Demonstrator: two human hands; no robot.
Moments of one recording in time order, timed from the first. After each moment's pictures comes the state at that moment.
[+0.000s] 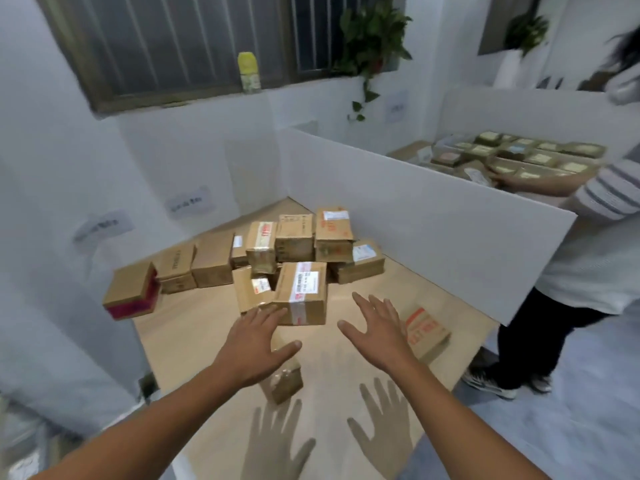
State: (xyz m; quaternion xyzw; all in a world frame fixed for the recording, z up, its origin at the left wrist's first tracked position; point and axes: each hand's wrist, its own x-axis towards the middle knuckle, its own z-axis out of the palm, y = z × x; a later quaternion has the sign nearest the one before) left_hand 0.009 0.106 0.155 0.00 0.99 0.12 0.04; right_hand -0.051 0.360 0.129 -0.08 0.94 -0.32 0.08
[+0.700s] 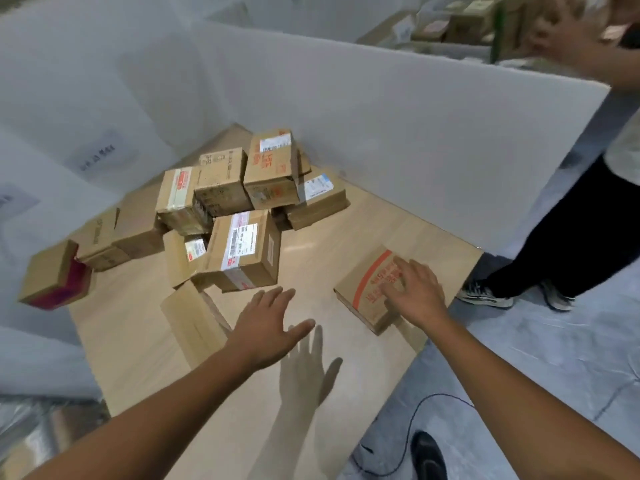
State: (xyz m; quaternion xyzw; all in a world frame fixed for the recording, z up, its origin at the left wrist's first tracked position) left_hand -0.104 0.254 0.054 -0.01 0.98 0.10 0.19; right_hand -0.185 0.543 -0.046 0.04 0.93 -0.34 0.14
